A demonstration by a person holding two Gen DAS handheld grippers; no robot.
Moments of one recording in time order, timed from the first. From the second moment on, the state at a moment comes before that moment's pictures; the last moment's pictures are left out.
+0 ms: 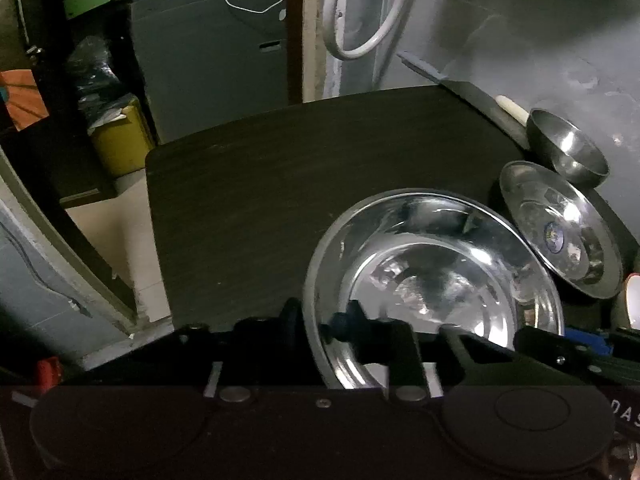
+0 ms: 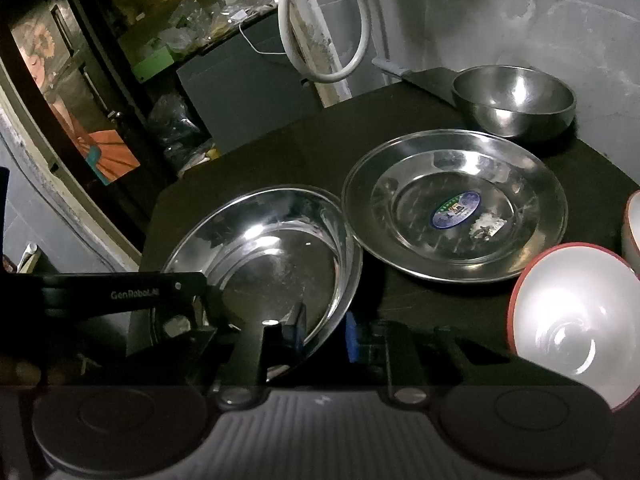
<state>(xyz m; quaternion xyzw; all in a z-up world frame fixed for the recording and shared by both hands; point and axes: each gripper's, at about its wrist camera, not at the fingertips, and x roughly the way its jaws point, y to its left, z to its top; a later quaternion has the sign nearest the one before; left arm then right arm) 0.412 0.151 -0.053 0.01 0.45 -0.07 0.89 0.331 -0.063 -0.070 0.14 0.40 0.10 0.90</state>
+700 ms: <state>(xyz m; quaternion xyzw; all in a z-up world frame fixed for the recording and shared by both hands) 0.346 0.154 -0.014 0.03 0.40 -0.06 0.91 0.283 -0.077 -0.036 0.14 0.37 0.15 0.91</state>
